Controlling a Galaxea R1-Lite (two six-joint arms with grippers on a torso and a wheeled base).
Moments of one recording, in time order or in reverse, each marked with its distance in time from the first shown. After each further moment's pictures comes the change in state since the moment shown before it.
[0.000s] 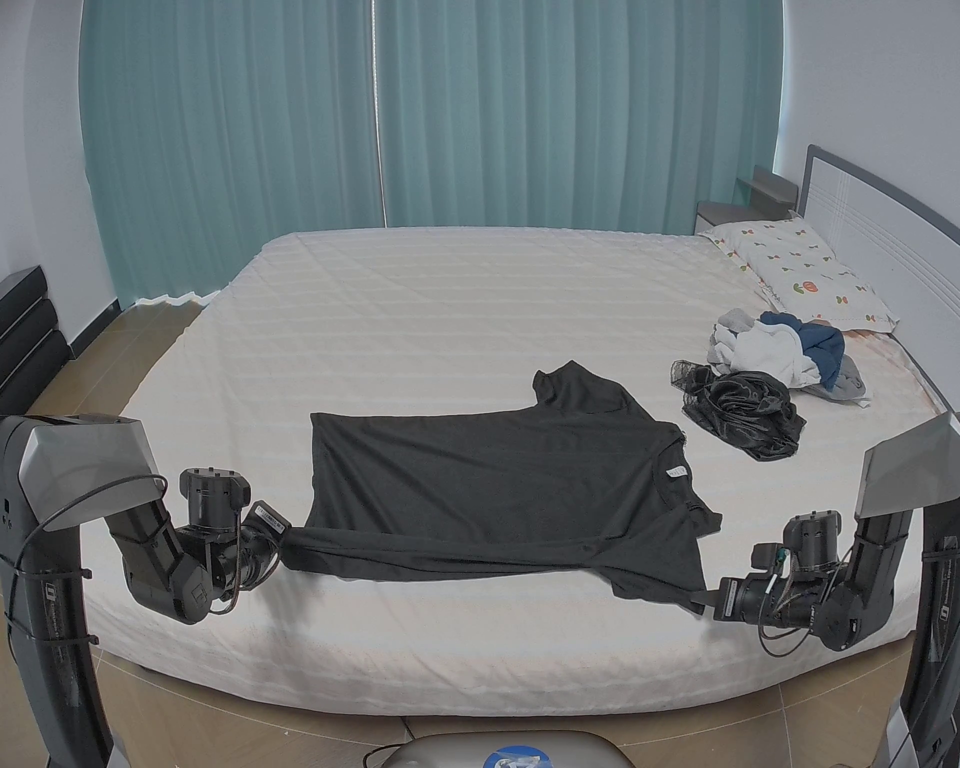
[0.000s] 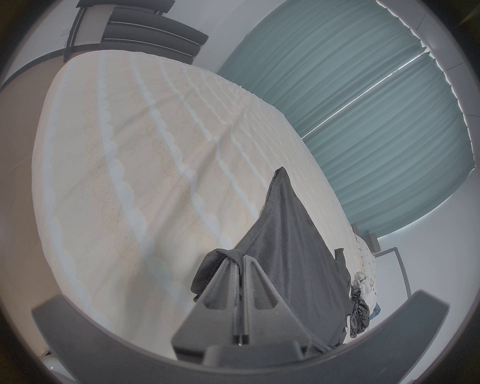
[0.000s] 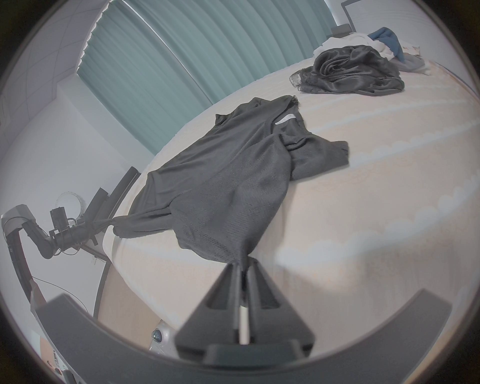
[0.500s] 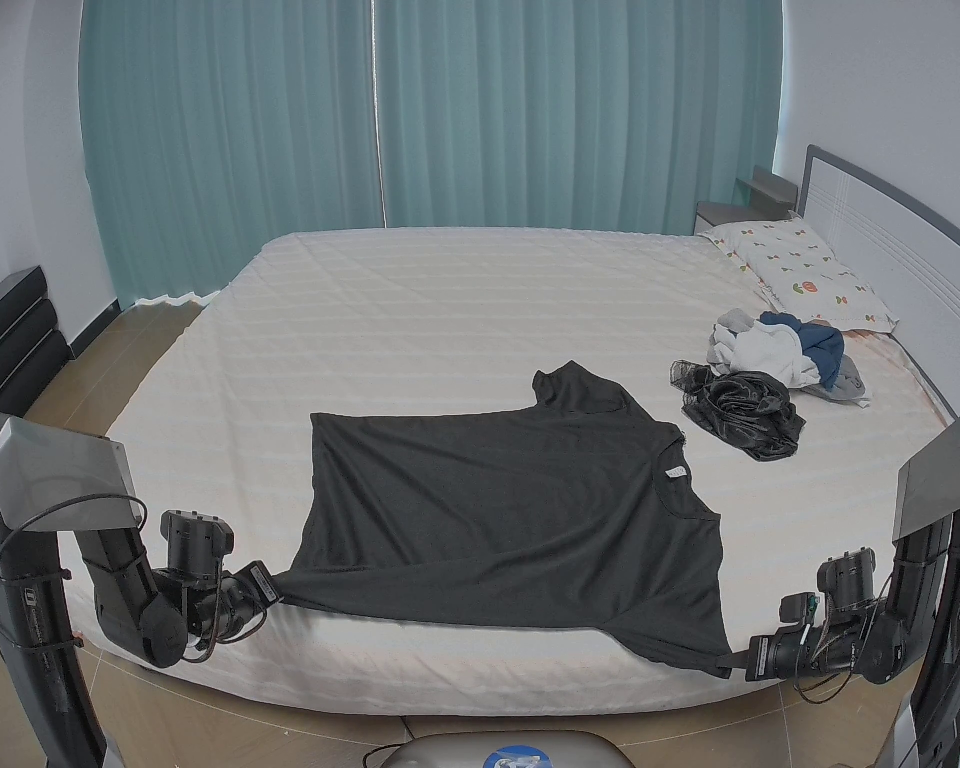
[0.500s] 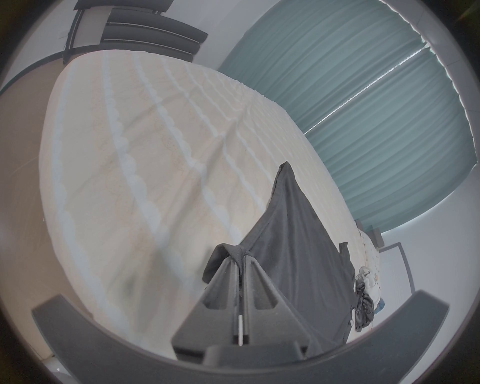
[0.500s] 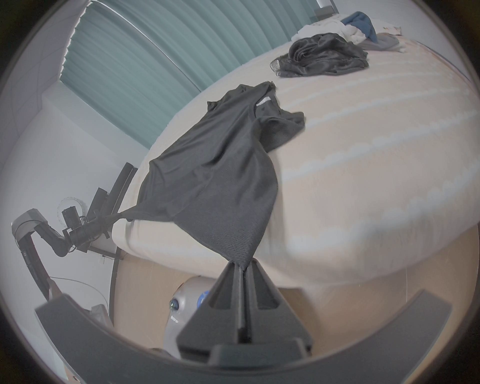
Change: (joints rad) left arm -0.014 -0.090 0.277 -0.027 -0.009 0.310; right arm -0.024 -0.130 0.328 0.013 0.041 -0.072
